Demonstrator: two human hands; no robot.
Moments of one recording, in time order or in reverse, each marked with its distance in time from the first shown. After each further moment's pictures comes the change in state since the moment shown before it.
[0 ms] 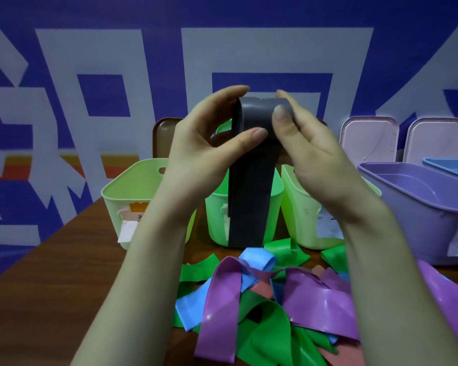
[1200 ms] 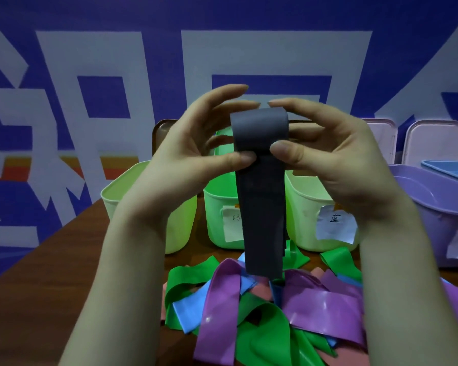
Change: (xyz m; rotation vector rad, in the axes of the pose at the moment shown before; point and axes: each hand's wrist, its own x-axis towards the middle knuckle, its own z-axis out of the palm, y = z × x) left_hand -0.003 0.017 -0.021 -0.012 -0.282 -0.058; right_hand -0.010 -0.016 -0.018 0.245 -0.073 -0.128
